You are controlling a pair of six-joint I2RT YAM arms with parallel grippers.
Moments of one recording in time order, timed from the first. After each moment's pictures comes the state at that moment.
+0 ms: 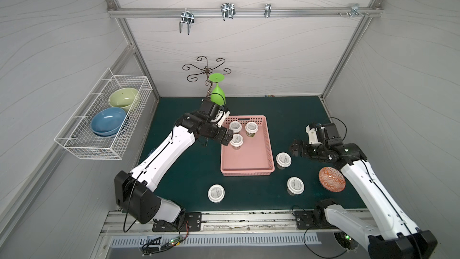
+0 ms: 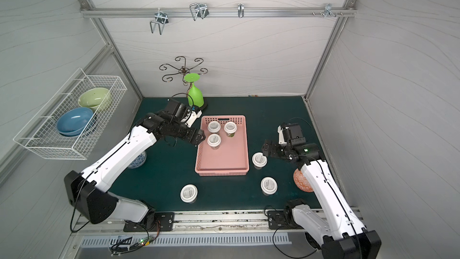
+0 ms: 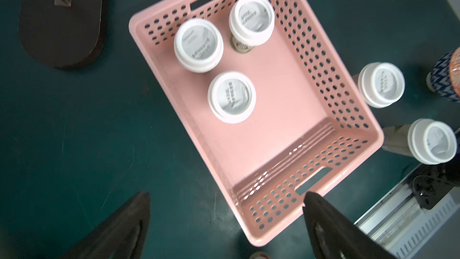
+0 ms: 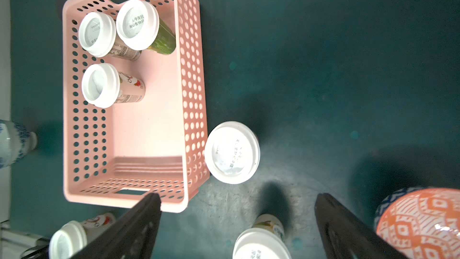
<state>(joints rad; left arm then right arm) -0.49 1.40 1.36 -0.99 0.13 -0.03 0.26 0.96 0.96 -0.98 -0.18 0.38</state>
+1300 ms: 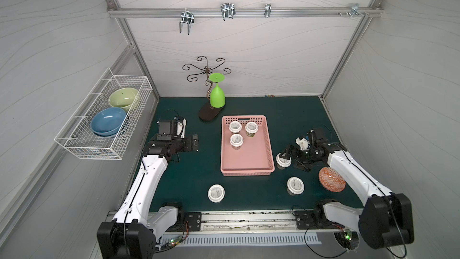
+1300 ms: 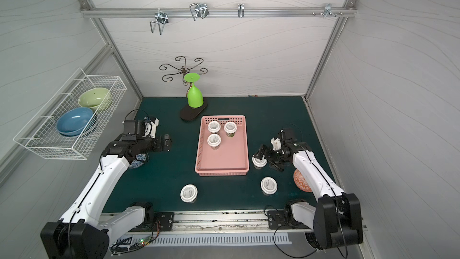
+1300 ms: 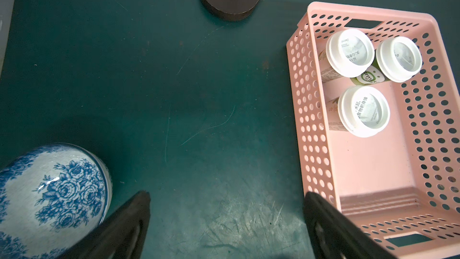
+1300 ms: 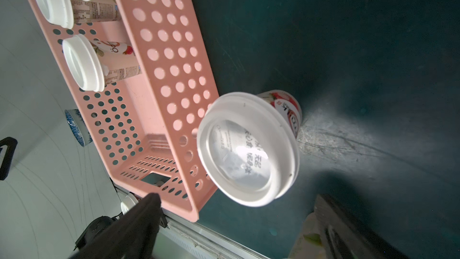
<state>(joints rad) -0.01 1.06 0.94 -0.78 0.15 -0.10 0.19 1.19 0.76 -0.79 -0.51 0.51</state>
